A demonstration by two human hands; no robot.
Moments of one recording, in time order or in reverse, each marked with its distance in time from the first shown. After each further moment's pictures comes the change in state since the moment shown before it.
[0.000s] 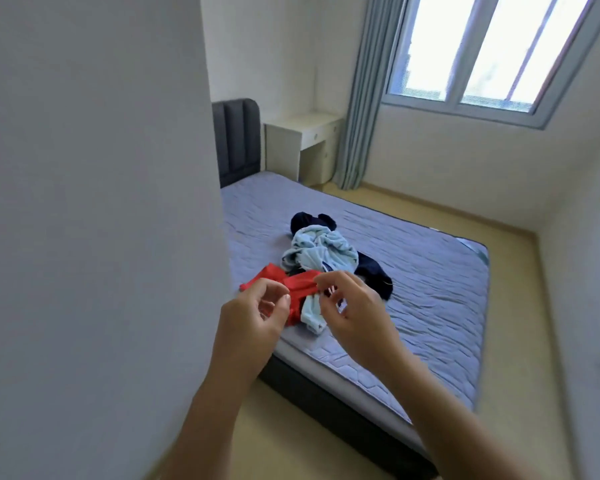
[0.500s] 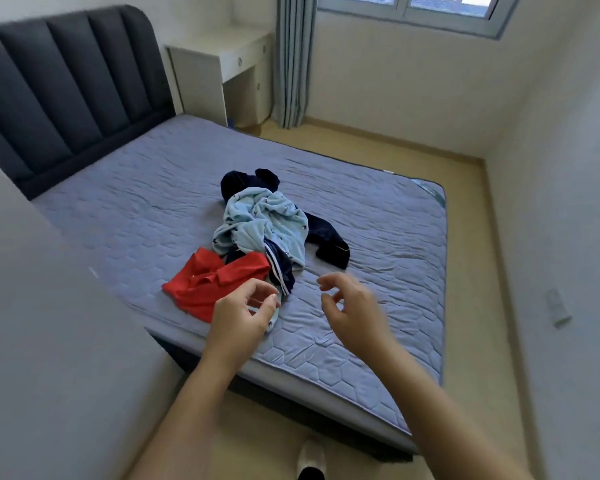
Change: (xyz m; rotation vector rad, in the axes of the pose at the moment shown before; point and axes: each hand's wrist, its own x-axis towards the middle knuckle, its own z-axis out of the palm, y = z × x) left_hand 0.196 -0.116 0.236 -0.104 -0.348 -0.151; right_hand 0.142 0.271 0.009 -0.076 -0.040 0.420
